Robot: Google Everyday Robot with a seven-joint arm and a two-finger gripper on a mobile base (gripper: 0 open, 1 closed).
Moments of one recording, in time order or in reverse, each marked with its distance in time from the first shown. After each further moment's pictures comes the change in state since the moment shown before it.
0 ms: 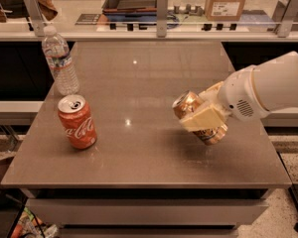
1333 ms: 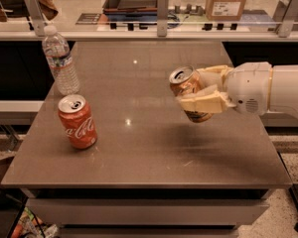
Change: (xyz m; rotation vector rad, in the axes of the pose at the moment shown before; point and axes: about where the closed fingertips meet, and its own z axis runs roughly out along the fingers) arm -0.047 -0.017 -0.019 0.003 -0.455 -0.155
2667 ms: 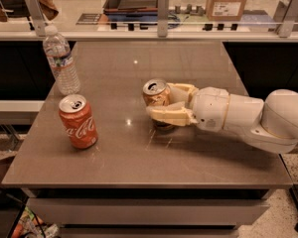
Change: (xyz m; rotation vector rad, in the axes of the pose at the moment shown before) arm 0.028 0.018 0.080 -0.083 -0.254 0.053
